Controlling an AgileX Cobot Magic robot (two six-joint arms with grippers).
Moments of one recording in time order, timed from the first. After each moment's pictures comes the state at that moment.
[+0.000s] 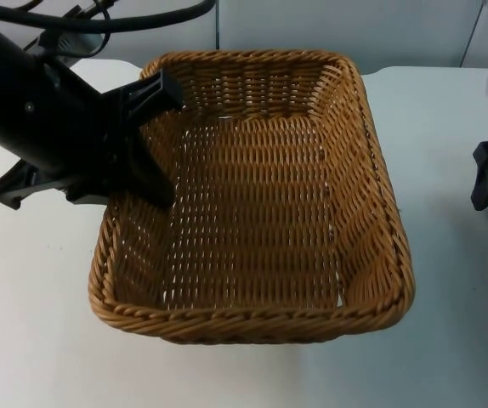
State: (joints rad) right arm -0.03 2.17 -1.38 0.07 0.66 -0.20; left arm -0.30 1.72 -0.91 -1.02 0.64 0.45
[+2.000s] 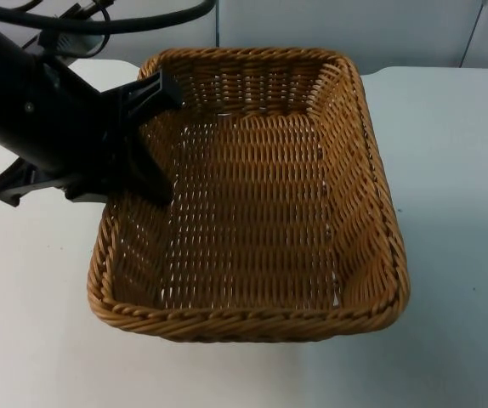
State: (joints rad) right arm 0.37 1.56 -1.38 0.34 0.79 -0.34; left arm -0.30 1.72 -0.91 -1.02 0.63 0.46
